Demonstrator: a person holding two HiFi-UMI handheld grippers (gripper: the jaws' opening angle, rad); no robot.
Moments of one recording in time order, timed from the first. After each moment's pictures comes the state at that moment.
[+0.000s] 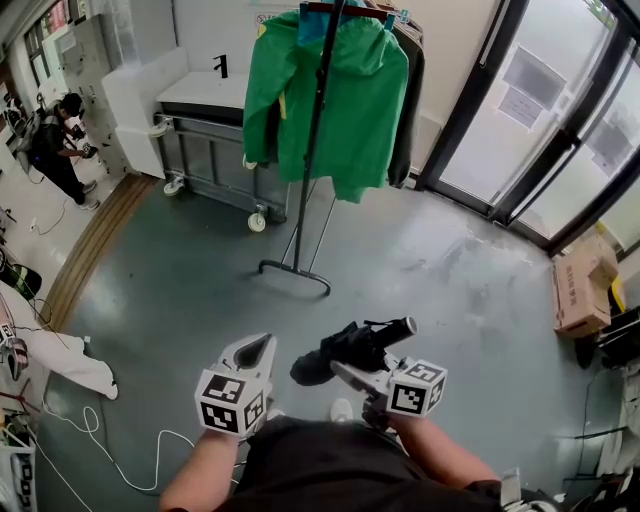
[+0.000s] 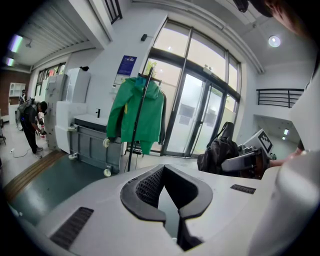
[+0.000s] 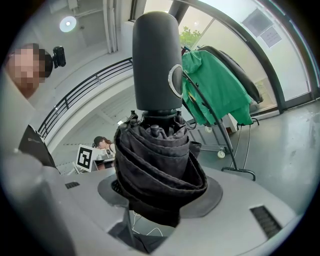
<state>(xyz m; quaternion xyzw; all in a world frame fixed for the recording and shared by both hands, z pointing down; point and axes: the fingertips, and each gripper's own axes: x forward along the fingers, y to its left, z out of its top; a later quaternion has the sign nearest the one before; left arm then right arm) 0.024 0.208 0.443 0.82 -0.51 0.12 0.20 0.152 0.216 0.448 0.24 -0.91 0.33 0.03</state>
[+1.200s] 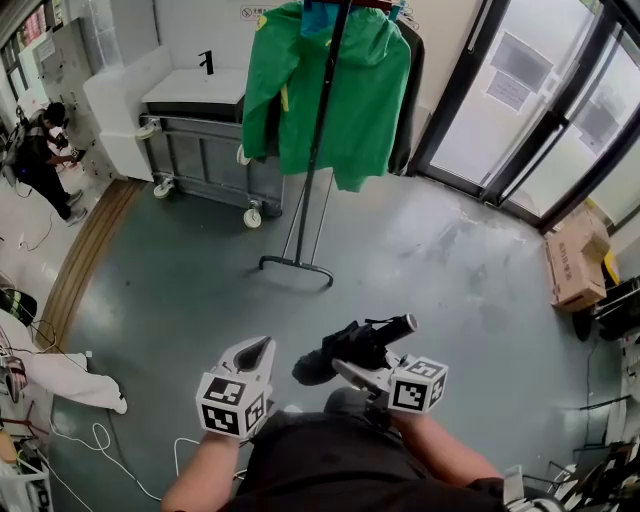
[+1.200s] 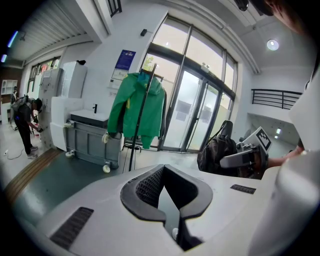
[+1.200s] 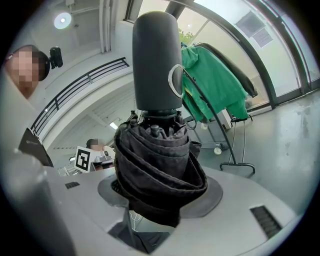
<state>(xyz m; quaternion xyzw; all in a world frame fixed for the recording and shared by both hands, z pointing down) -0.044 0.220 0.466 0.84 -0.48 0.14 0.22 0.087 0.231 0.467 0.28 -0.89 0.35 0.04</state>
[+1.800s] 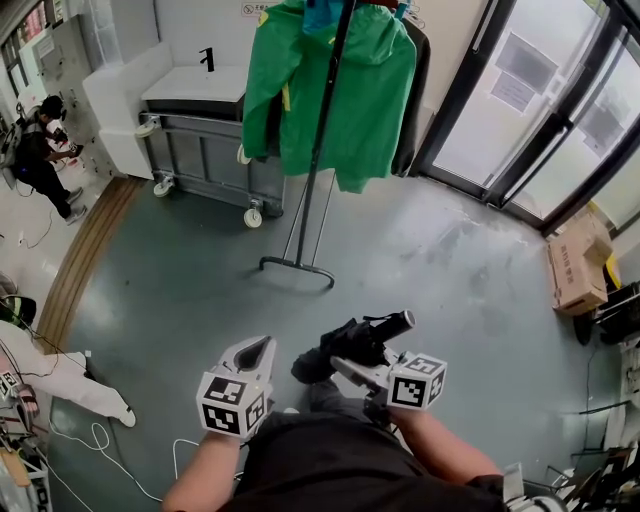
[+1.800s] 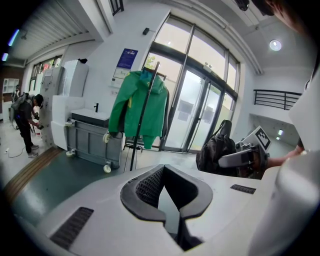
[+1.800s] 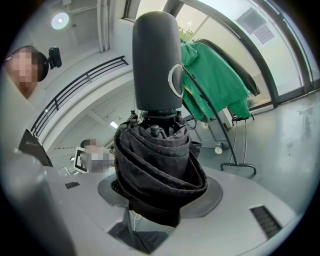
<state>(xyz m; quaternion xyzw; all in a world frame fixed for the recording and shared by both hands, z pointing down) -0.045 0.196 0.475 0.84 -0.48 0.13 0.22 0.083 0.202 0.475 0.27 -0.89 0.36 0.04</state>
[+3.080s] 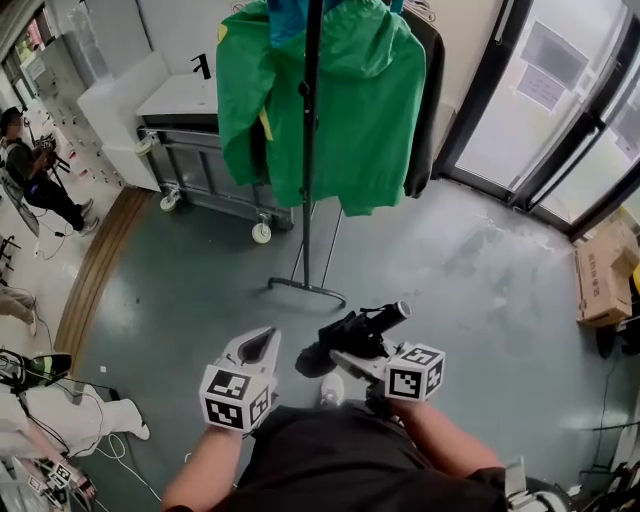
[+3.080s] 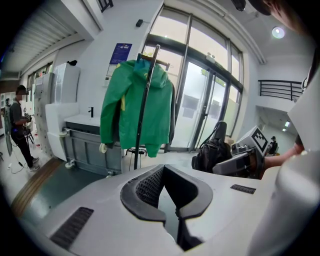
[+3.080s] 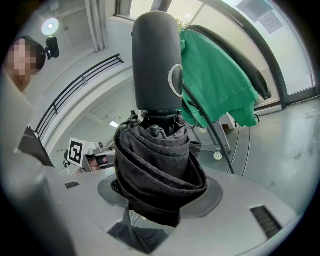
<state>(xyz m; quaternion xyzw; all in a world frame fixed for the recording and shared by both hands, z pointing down) 0.002 0.001 0.456 0.83 -0.50 0.17 0.20 0.118 0.006 0.485 0.24 -0.90 0.37 0.05</state>
